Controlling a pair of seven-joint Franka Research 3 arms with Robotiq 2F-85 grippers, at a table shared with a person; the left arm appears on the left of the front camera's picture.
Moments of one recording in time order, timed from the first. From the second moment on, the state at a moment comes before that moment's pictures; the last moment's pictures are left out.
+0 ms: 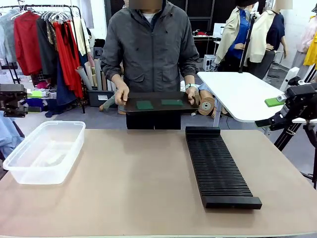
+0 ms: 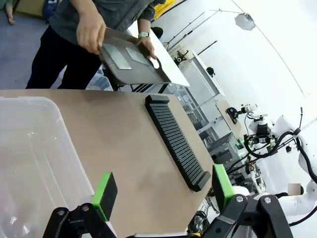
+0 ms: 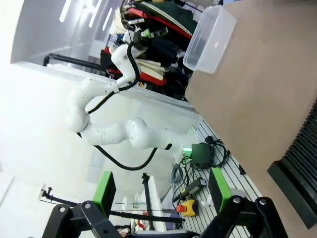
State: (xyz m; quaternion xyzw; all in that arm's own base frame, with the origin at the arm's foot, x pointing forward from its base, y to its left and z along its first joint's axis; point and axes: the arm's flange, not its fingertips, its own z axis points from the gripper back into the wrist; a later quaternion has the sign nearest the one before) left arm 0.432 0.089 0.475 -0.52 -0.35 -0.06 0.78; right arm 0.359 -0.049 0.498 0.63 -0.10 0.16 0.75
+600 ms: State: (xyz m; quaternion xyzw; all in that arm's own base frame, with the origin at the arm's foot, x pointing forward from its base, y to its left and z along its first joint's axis) left arm 0.435 0.084 0.478 -0.51 -0.36 -0.06 0.78; right arm 0.352 -0.056 0.483 0.65 -0.10 0.12 0.74
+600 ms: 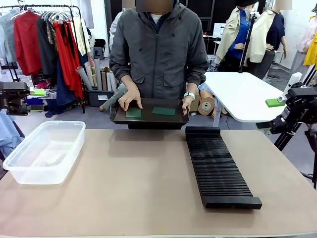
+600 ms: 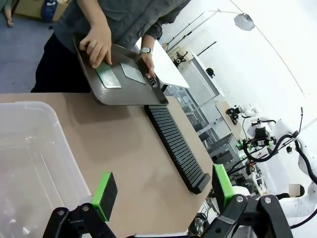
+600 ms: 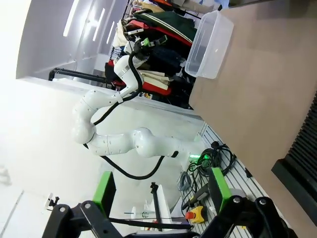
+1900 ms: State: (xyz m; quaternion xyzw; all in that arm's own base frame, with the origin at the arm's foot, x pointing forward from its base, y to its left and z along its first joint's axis) left arm 0.440 0.078 0.472 -0.53 -0.33 -0.09 0.78; right arm 0.345 -0.065 0.453 0.68 -0.17 0.06 0.71
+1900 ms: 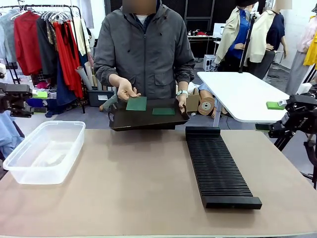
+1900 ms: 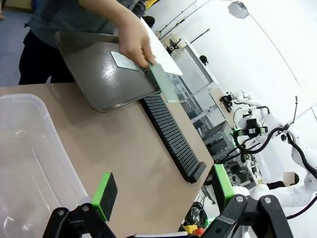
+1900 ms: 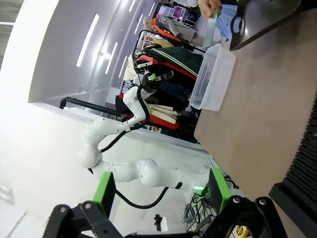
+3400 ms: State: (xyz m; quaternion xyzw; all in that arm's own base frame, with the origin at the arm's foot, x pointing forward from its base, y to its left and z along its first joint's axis) left arm 0.502 0.049 0.446 -0.57 -0.26 -0.11 0.77; right arm 0.345 -0.064 0.452 0.68 -0.17 0.06 0.71
